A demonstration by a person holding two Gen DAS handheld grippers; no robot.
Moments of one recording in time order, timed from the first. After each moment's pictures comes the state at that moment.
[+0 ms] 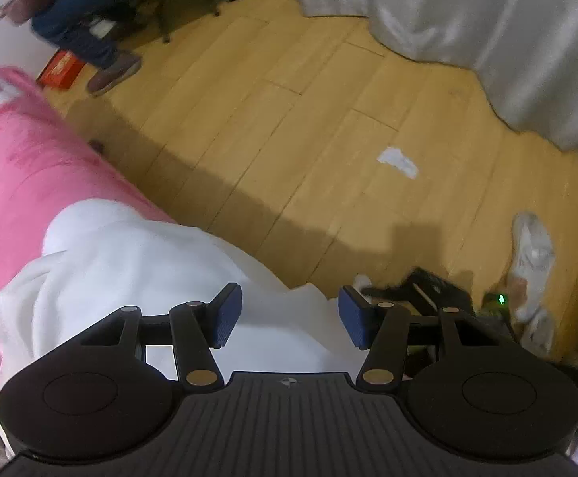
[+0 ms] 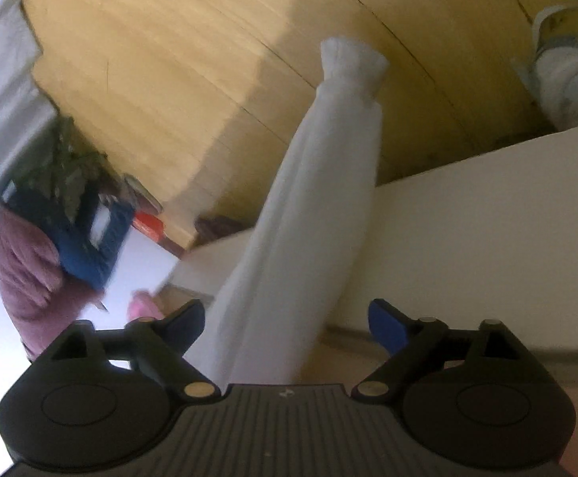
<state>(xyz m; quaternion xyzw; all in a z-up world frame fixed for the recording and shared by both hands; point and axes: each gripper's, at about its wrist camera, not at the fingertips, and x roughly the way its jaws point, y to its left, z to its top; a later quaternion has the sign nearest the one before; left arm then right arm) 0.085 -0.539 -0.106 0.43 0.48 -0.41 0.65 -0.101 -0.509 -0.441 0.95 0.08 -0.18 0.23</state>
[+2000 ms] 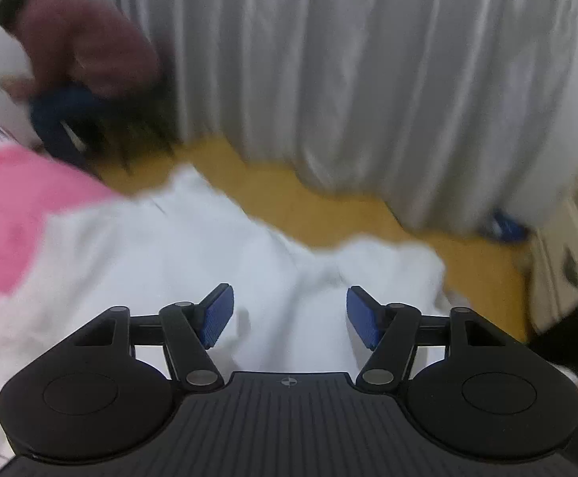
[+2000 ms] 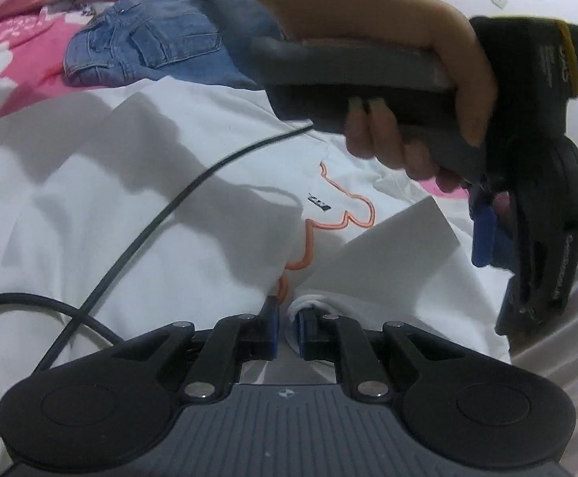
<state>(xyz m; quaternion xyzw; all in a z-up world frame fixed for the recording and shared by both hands) 0.126 -0.346 -0.072 0.24 0.36 -0.61 0.66 -0.028 -0.234 -0.075 0.26 -0.34 -0.07 -0.90</state>
